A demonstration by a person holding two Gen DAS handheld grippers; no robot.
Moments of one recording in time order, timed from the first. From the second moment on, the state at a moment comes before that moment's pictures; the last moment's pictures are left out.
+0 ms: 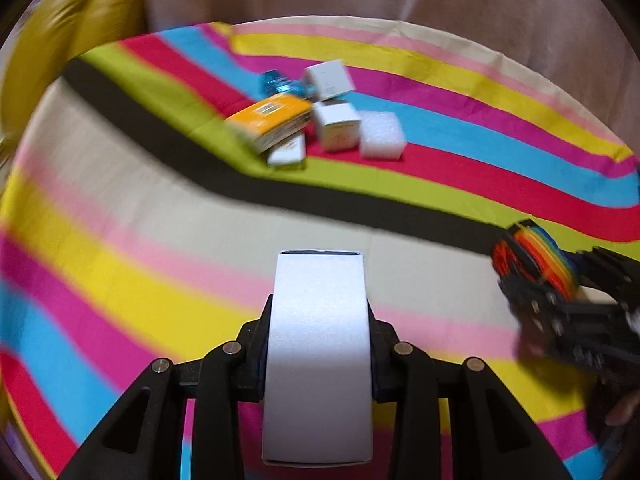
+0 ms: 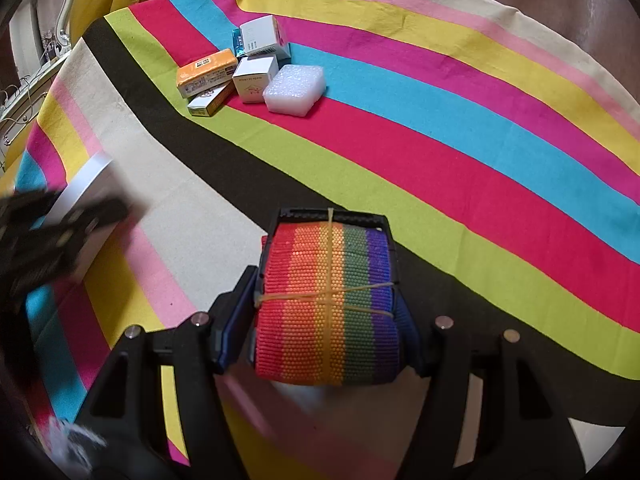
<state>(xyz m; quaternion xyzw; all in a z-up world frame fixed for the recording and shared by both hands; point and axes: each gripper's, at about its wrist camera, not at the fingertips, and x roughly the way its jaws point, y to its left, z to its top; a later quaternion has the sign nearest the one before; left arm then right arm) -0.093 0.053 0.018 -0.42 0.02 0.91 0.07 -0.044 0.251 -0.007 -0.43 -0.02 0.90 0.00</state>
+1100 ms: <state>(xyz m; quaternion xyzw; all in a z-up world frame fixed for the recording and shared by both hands) 0.085 -0.040 0.072 -0.36 -0.04 0.93 -0.02 0.050 0.125 0.059 -0.39 -0.13 0.91 -0.04</state>
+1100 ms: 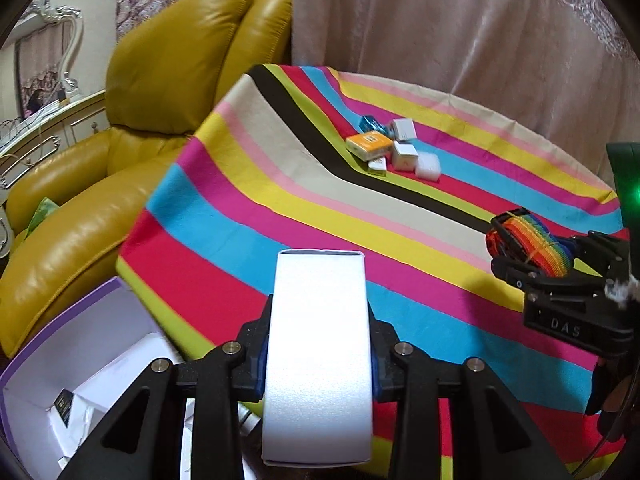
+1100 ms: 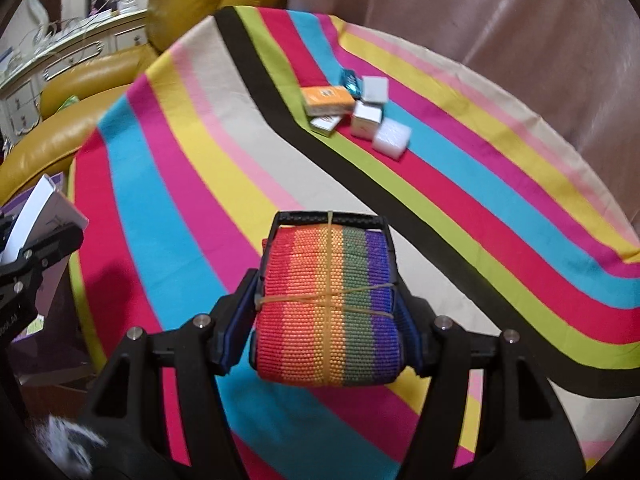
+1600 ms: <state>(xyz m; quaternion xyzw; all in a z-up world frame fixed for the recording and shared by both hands) 0.147 -0.102 0.076 -0.36 -0.06 0.93 -0.07 0.086 0.020 0.073 -0.36 -0.22 0.90 -0.11</state>
